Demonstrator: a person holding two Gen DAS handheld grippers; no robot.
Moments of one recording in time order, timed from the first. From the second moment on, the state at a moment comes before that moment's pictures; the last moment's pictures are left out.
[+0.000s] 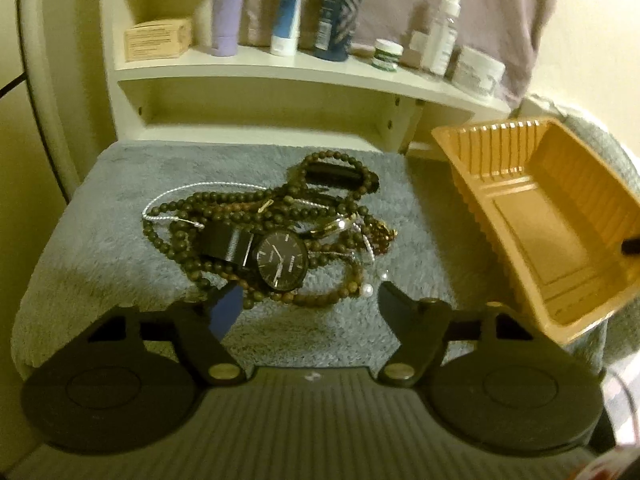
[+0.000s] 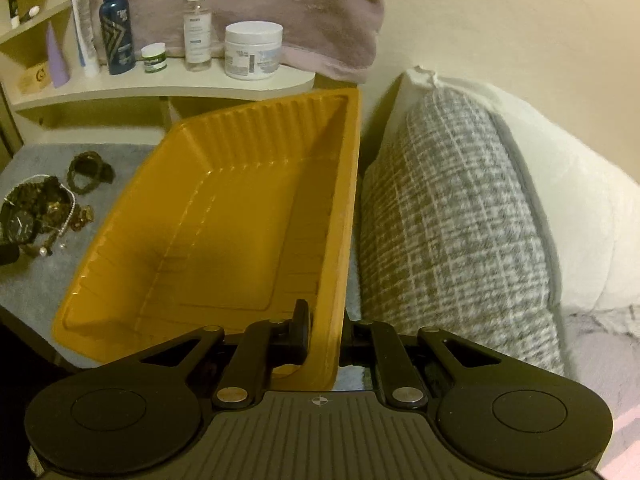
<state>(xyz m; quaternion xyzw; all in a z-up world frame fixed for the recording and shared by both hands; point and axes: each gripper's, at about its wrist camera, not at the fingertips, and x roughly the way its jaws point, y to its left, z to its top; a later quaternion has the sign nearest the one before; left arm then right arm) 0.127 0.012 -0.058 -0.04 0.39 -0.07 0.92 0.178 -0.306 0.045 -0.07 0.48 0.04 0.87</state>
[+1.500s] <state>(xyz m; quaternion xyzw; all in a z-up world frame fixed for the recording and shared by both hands) 0.159 0.017 -0.070 -0.06 0.35 -0.05 0.93 0.177 -0.311 0.036 -0.06 0.48 0.03 0.87</state>
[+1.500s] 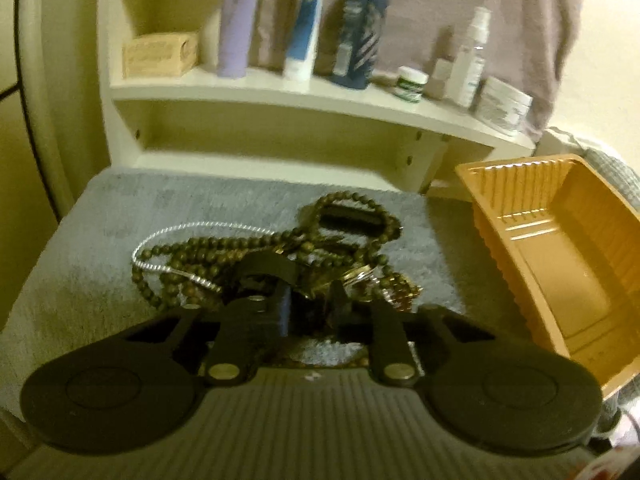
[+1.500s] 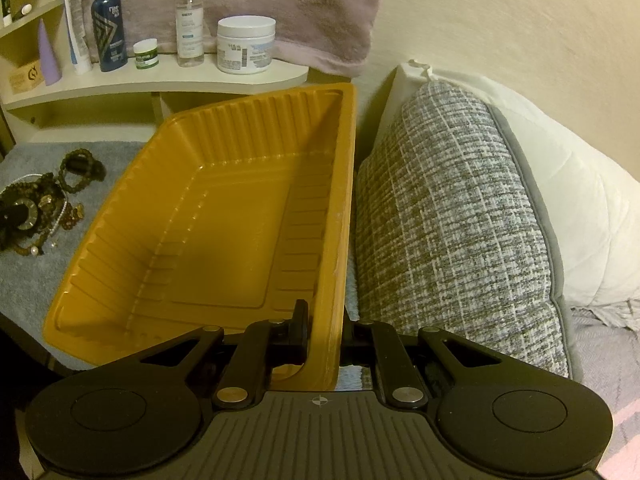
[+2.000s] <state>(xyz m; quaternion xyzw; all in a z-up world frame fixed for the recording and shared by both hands) 0.147 -0.002 -0.035 -0.01 0.31 -0.09 0.95 0.176 -0.311 0.037 -0.06 0.48 0.03 0.88</state>
